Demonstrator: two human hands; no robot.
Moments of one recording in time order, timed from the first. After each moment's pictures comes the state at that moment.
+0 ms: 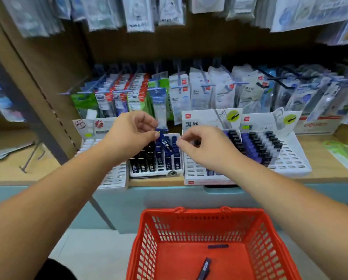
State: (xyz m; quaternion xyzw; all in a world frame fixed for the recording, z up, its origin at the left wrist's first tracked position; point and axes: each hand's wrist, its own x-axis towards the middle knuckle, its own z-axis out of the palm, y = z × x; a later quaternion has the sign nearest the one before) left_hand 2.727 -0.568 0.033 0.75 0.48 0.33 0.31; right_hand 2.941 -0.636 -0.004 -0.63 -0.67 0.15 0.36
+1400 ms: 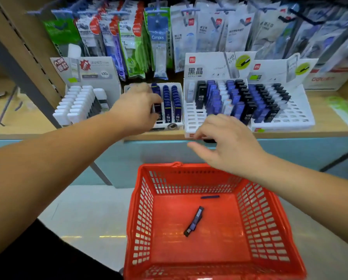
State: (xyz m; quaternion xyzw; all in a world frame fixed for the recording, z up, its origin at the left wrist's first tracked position) left_hand 2.718 -0.553 -0.042 0.91 0.41 0.11 0.01; right_hand 2.935 -0.706 -0.080 -0.56 -0.77 -0.09 0.29
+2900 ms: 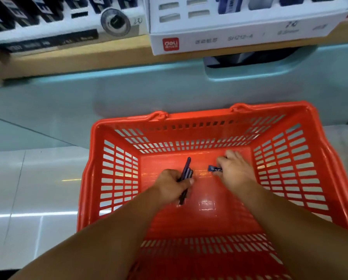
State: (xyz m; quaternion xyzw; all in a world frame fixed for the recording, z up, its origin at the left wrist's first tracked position) left_hand 2.780 -0.688 -0.420 0.49 0.59 -0.05 0.64; right_hand 2.988 -0.742 -0.430 -0.79 -0.55 0.26 -0.10
